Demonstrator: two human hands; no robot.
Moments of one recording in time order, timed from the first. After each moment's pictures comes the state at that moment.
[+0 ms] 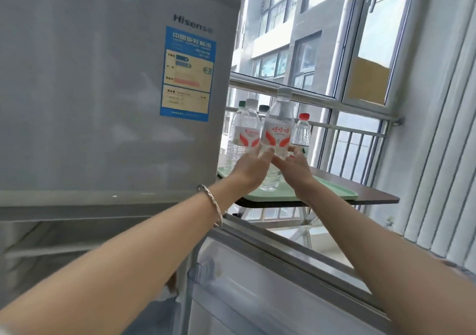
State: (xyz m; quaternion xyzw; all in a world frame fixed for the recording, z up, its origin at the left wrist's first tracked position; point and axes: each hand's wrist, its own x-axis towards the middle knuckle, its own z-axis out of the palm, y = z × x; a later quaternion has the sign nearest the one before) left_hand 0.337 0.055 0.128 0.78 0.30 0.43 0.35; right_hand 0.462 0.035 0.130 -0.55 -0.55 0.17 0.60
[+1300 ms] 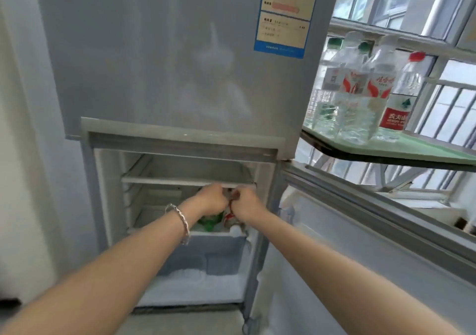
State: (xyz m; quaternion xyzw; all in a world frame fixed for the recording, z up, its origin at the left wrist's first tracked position) left_hand 0.128 0.098 -0.061 0.71 0.63 0.19 0.26; right_hand 0.238 0.092 -0.081 -0.64 -0.67 0.24 0.29
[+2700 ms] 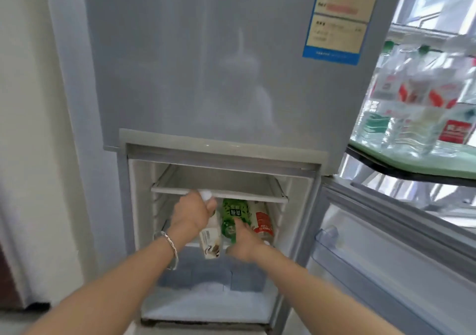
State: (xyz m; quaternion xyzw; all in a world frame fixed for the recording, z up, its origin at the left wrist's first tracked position) left_hand 0.032 0.116 -0.092 0.59 0.73 0.32 0.14; right_hand 0.178 0.116 -0.141 -0.64 -0.72 0.25 0.09
